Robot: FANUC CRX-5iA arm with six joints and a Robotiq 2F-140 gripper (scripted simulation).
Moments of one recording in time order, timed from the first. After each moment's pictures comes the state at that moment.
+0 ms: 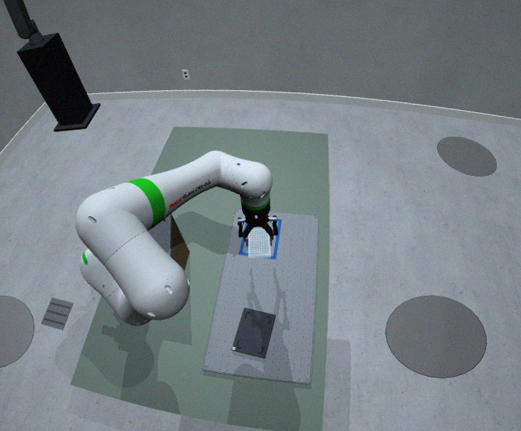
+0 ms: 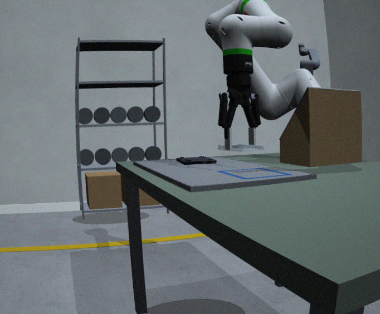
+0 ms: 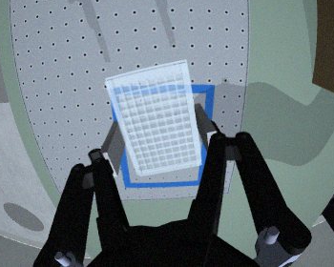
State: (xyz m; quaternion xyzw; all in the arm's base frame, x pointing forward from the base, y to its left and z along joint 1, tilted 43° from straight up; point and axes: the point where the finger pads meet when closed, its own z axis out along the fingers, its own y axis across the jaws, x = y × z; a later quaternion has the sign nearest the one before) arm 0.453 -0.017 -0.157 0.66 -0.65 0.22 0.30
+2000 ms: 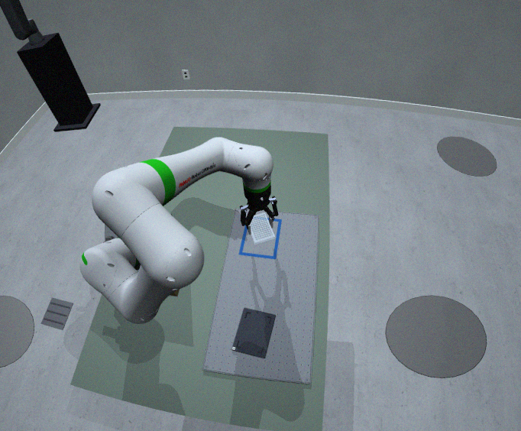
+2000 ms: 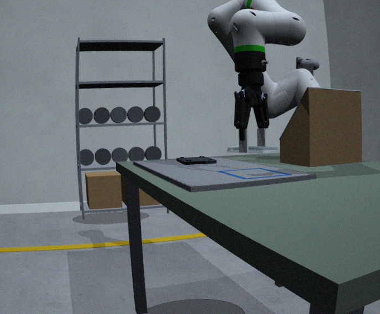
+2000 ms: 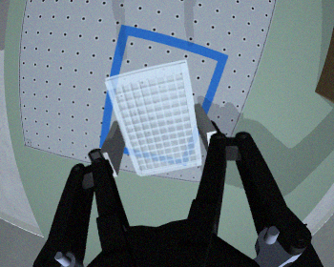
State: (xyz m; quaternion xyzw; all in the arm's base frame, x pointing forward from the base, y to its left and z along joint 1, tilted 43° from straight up) arm 0.455 0.033 -0.206 0.75 -0.55 0.17 0.33
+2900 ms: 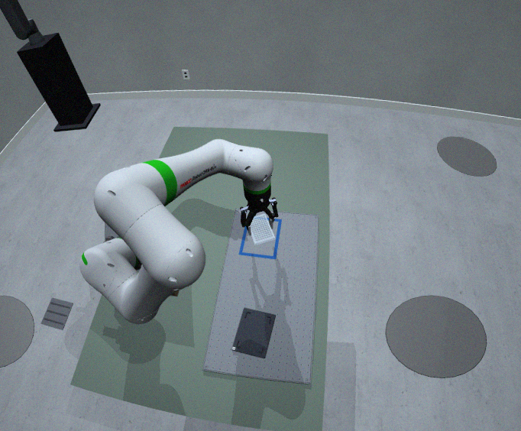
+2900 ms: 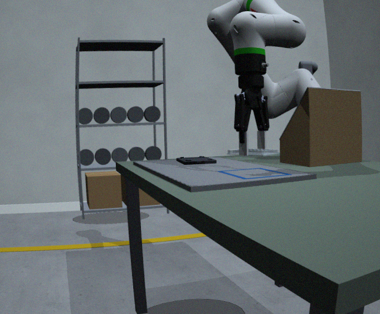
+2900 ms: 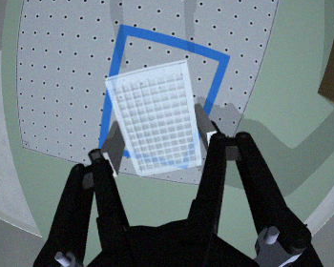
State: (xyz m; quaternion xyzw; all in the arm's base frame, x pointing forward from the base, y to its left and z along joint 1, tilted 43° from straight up) arm 0.454 0.027 -0.212 0.75 -0.55 0.17 0.33
